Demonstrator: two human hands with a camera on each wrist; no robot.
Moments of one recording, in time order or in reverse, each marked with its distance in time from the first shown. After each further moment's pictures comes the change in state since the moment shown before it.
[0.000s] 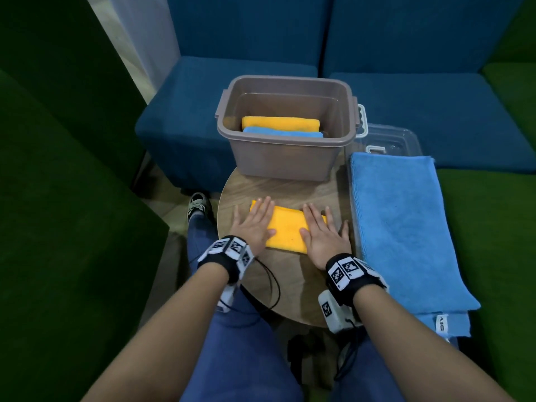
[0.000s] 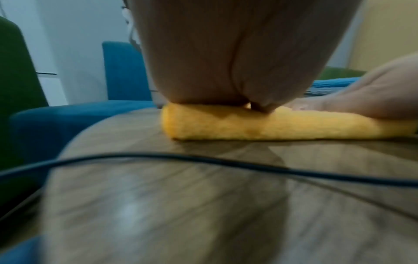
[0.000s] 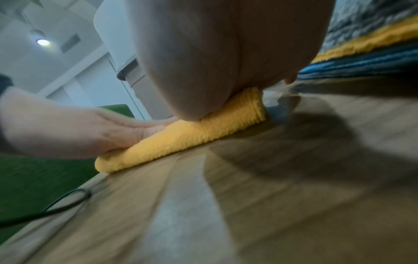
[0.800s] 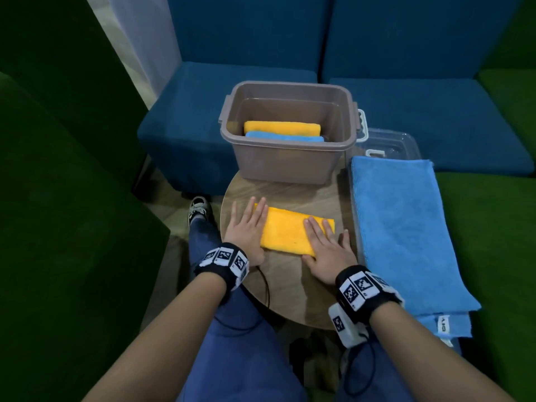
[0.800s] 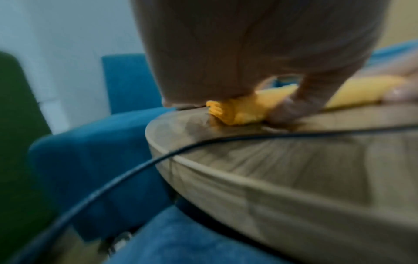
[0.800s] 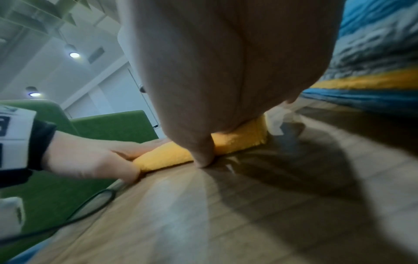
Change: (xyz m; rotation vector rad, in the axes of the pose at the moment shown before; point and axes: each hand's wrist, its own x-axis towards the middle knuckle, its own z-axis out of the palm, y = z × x) left_hand -0.016 -0.007 -0.007 0.186 0.066 -0.004; right_hand -0.024 -0.003 -0.008 -0.141 -0.186 -0.076
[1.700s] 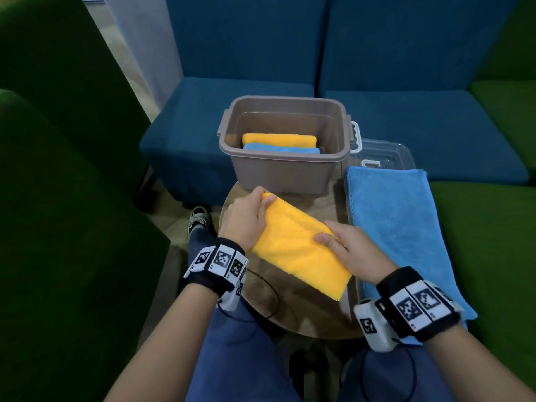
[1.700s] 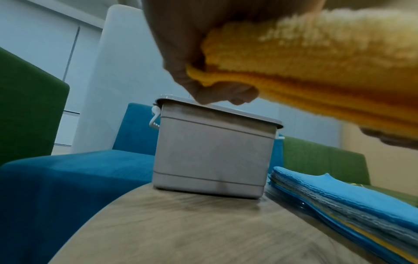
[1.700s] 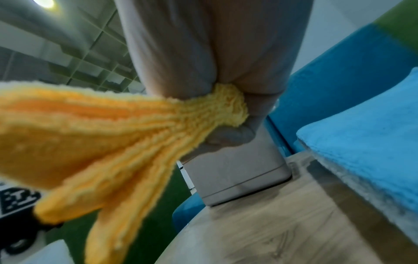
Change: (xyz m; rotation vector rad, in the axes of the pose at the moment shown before) left_hand -0.009 0.002 -0.076 -0.724 0.580 -0.057; right_hand -0.050 0.020 -0.076 0.607 0.290 -0.320
